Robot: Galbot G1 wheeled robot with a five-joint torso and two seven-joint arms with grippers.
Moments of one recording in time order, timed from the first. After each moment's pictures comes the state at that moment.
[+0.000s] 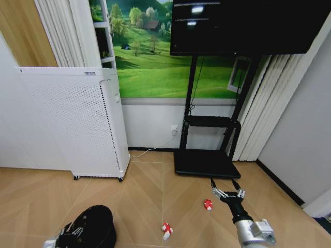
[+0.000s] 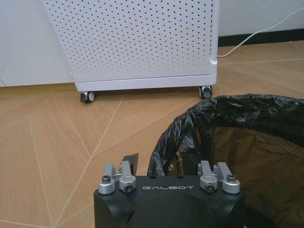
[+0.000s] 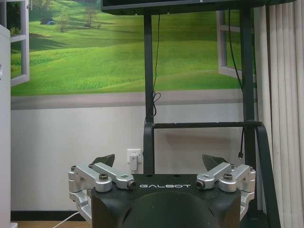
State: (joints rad) left arm 1.60 -1.15 -0.86 -1.56 -0.31 0.16 0.16; right arm -1.70 1.39 0.74 2.18 0.30 0.09 -0.05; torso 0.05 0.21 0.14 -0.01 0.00
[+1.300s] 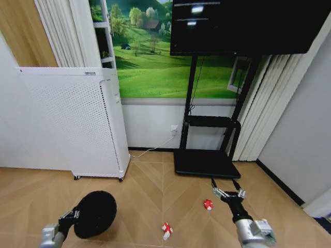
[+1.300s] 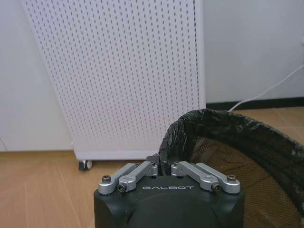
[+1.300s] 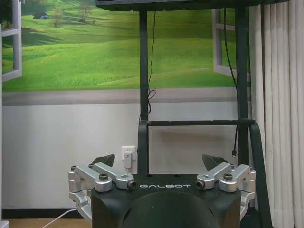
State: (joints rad) left arm 1.63 -1.15 -0.91 -1.81 -0.36 0.17 0.13; right arm -1.69 1.38 0.74 2.16 0.29 0.09 -0.03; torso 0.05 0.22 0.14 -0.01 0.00
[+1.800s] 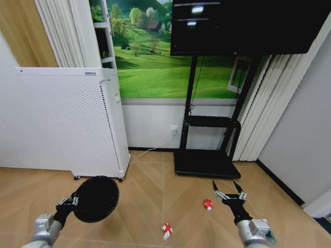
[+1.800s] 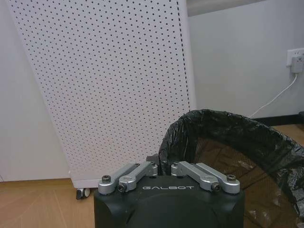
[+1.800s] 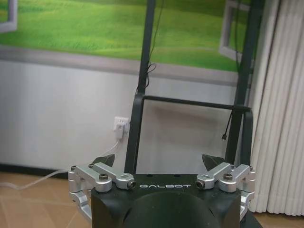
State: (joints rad) left arm 1.66 -1.14 -0.95 -1.95 -0.37 0.18 0.12; right arm -1.71 1.28 0.73 2.16 0.23 -0.04 0.04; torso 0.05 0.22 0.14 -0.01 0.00
